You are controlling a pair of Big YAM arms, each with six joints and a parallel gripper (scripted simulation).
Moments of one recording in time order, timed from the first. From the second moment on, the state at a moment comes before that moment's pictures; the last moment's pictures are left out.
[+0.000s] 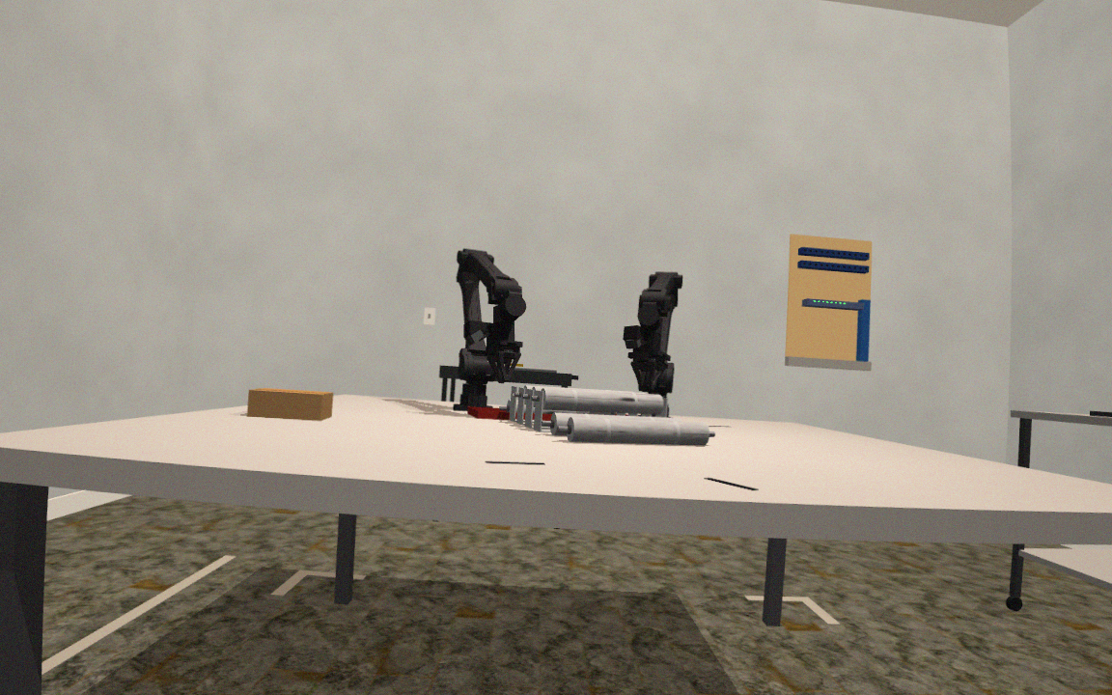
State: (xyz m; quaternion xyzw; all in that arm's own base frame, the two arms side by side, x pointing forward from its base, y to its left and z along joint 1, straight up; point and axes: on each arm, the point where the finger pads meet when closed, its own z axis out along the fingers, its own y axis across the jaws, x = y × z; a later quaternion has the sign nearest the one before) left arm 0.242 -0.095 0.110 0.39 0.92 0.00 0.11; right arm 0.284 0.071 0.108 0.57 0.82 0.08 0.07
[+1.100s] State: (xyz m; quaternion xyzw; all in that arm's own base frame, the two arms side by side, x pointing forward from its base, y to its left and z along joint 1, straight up) left arm 0.414 -0.085 0.245 0.20 0.89 0.01 0.40; right arm 0.439 0.058 0.242 0.30 0.87 0.18 0.36
